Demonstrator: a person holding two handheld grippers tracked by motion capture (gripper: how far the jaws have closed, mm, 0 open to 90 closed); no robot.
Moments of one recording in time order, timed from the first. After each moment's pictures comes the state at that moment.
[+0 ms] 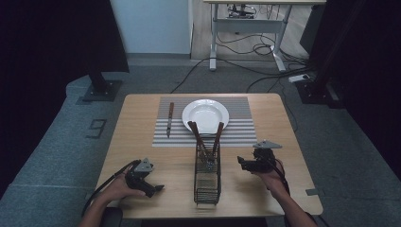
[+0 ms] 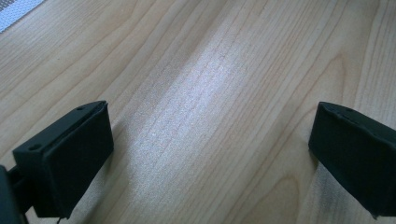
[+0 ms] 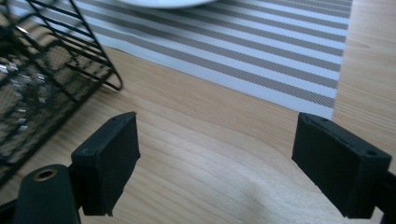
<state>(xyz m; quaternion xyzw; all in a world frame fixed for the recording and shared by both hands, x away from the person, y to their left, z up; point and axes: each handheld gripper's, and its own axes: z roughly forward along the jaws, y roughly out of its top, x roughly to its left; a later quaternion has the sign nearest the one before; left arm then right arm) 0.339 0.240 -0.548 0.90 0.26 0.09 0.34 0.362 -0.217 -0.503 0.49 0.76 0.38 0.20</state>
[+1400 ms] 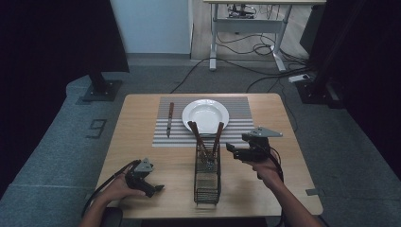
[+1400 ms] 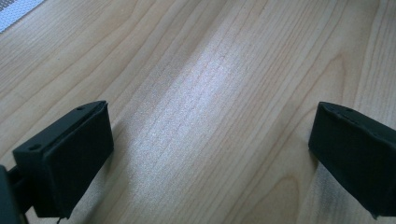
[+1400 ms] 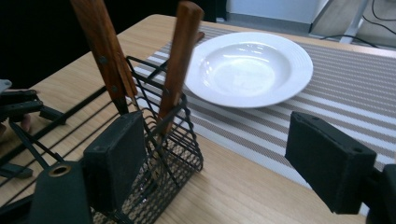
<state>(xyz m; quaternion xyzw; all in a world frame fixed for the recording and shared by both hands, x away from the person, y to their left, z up) 0.339 0.240 -0.548 0.90 0.26 0.09 0.34 0.359 -0.183 -0.430 0.42 0.74 0.49 0.18</state>
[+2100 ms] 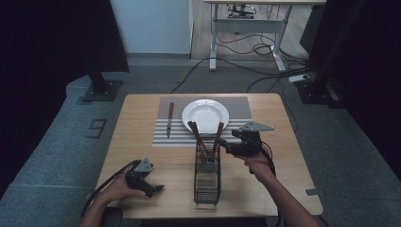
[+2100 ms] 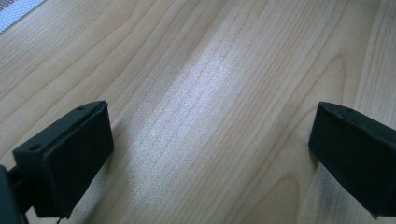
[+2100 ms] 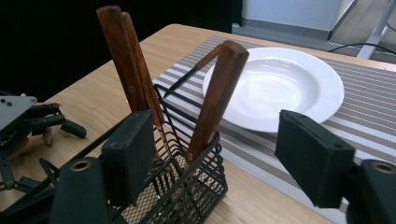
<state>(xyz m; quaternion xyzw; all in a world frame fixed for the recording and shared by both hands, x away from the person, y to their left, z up) 0.339 0.240 -0.548 0.90 0.26 0.09 0.34 0.372 -0.160 -0.420 0.40 0.75 0.50 0.16</state>
